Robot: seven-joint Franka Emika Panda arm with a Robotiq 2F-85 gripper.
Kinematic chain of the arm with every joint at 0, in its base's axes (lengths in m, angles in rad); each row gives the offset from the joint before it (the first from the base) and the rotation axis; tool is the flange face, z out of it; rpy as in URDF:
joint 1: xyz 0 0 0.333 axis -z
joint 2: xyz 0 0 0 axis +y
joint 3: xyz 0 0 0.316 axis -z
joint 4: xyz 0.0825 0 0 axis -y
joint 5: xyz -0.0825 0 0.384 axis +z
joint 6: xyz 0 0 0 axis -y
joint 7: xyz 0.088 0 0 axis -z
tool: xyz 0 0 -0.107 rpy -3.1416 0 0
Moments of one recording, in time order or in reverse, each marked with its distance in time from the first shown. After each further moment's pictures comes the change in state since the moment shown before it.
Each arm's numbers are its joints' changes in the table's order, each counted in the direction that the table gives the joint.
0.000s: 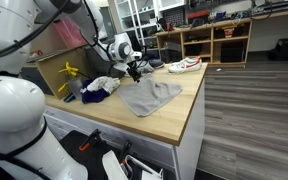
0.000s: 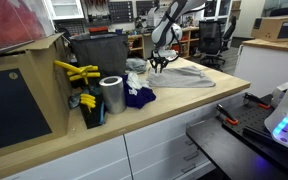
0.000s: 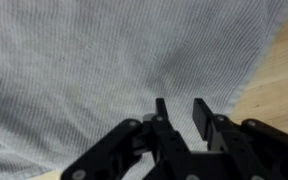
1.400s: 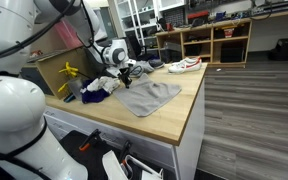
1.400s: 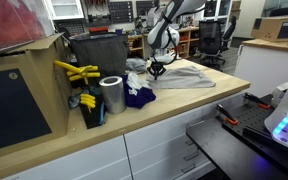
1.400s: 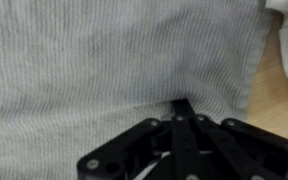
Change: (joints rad) arm -0.006 0.000 -0.072 -0.056 0.151 -0.066 0.011
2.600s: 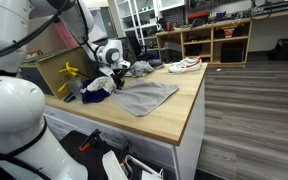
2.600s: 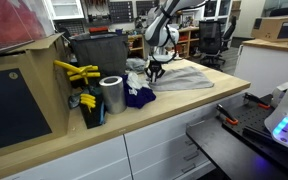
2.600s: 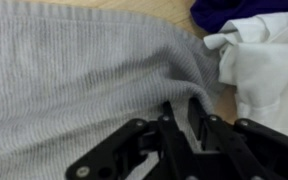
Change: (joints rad) arm 0.006 -0.060 -0.061 -0.071 0.099 -0.047 -0.061
